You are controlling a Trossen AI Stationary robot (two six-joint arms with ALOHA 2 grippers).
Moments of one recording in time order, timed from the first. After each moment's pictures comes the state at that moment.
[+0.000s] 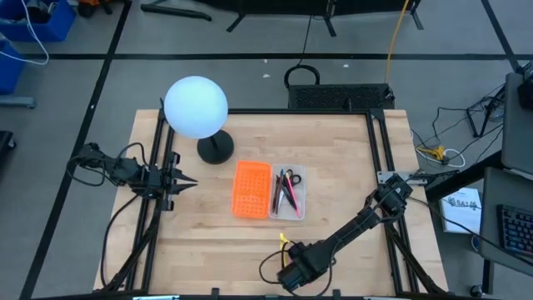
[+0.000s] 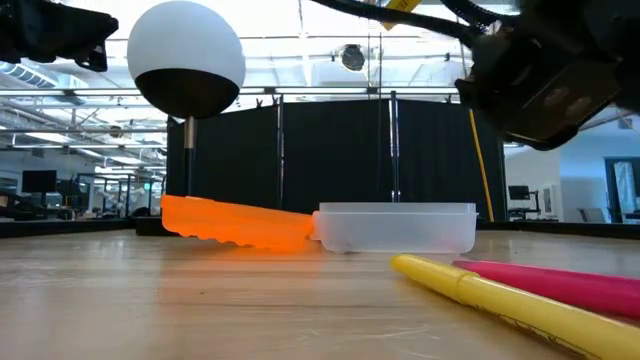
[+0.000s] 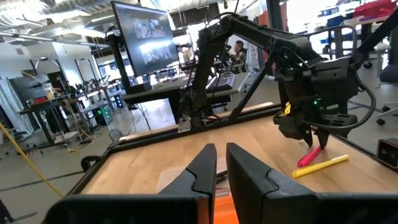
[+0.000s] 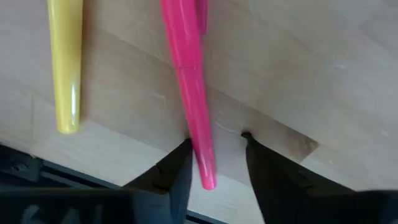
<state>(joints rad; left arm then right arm) -0.44 0.01 0.17 -0.08 -0.34 0.25 0.64 2.27 1.57 -0.96 -0.24 1.69</state>
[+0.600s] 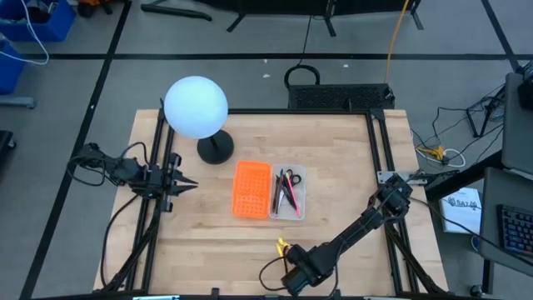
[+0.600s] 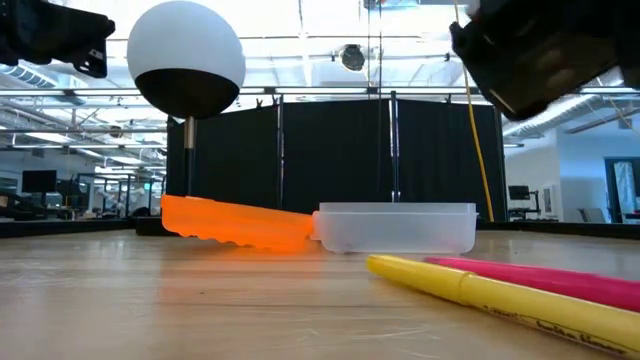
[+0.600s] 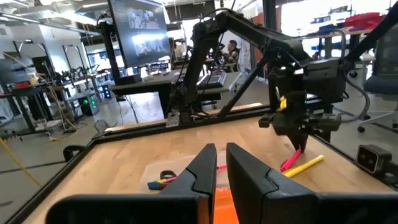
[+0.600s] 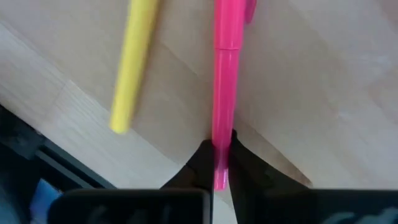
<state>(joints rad) -0.44 0.01 0.17 -0.10 -0.31 0.16 0.65 2.24 1.55 -0.89 -0.07 1.48</state>
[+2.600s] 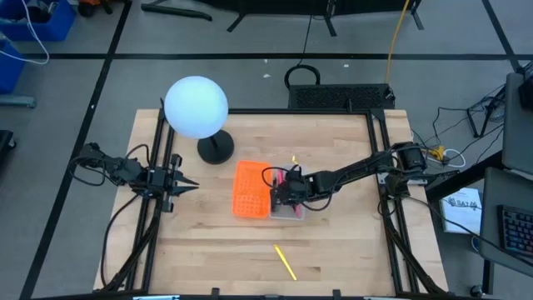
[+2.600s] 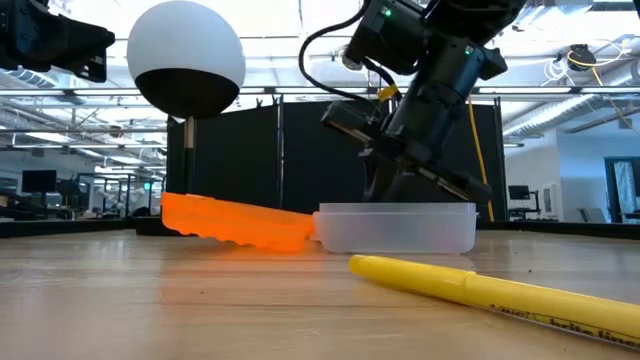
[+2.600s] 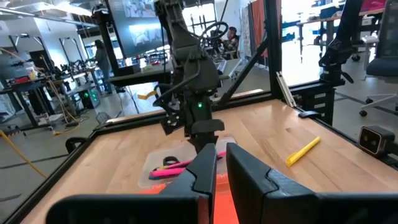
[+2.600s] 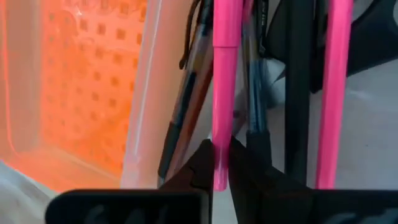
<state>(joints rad) -0.44 0.01 0.17 -0.16 -0.32 0.17 0.13 1.83 1.04 -0.26 0.13 1.52</state>
